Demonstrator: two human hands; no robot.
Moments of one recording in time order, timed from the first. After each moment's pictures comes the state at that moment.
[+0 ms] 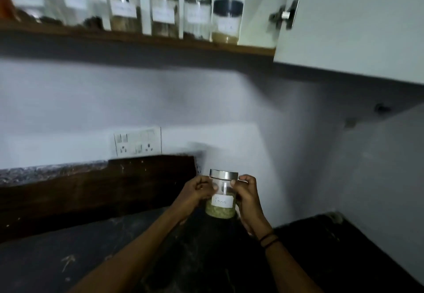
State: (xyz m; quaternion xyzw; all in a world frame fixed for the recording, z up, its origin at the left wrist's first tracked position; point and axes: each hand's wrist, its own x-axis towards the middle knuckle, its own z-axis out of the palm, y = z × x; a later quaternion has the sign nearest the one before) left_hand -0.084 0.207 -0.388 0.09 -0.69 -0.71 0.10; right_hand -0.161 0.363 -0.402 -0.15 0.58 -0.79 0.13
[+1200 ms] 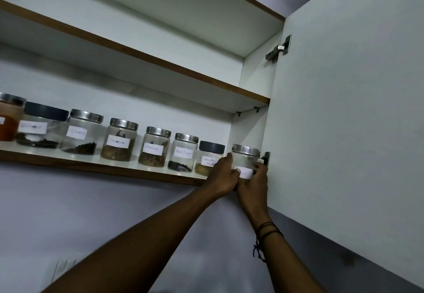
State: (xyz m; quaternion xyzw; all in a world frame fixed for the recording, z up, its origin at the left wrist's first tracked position) left_hand -0.258 0.227 -0.012 -0.03 -0.85 -0.36 0.39; right_hand -0.307 0.320 -0.043 -0.30 0.66 -0.61 -0.32
